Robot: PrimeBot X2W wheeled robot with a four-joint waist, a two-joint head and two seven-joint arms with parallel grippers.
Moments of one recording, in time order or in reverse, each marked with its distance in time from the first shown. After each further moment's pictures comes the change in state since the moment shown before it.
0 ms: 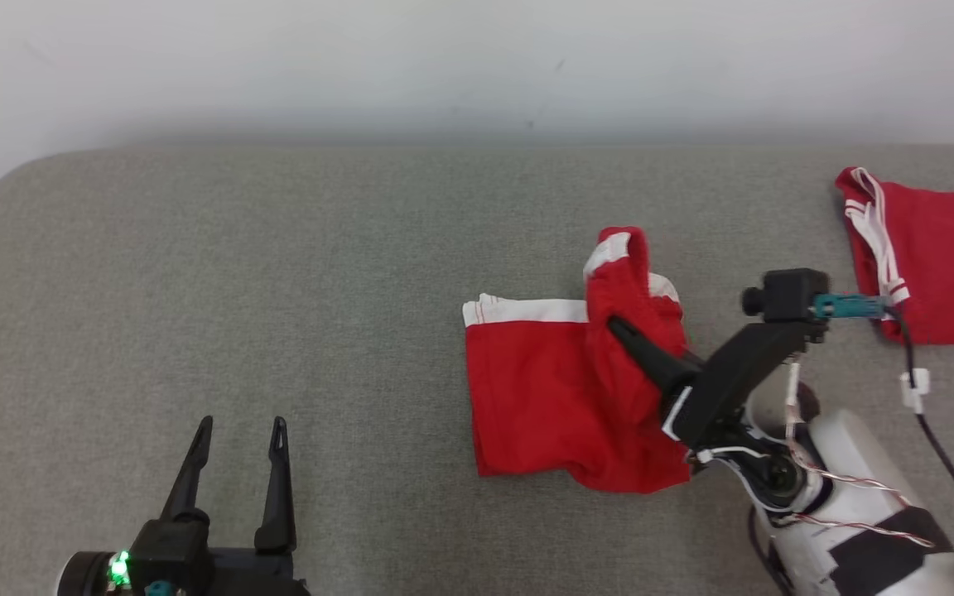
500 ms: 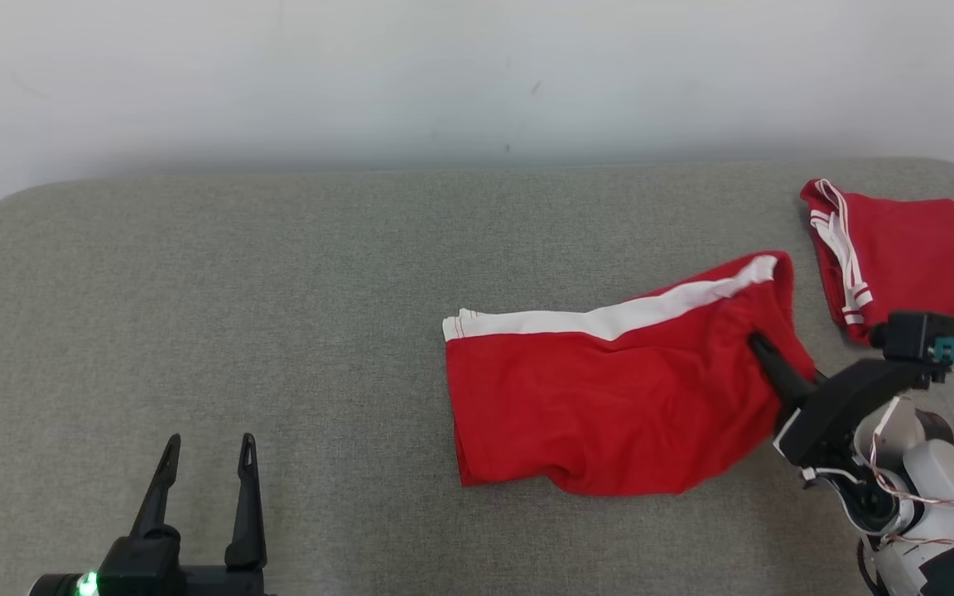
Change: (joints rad) left arm 0.032 0.055 0.001 -0.011 -0.032 0.035 0.000; right arm 0.031 -0.171 -0.022 0.235 -0.113 0.000 -0.277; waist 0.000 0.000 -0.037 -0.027
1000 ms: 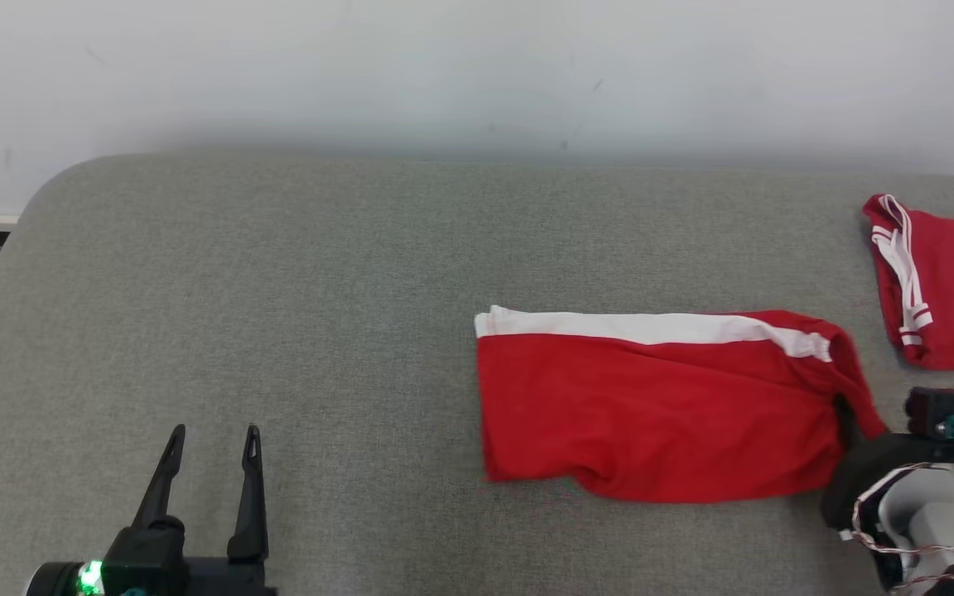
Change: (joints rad) left arm -0.037 0.025 -0.041 0.008 -0.012 0.009 0.000; right arm -0.050 0.089 -0.183 0.424 -0.480 0.000 -0.313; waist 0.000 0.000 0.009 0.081
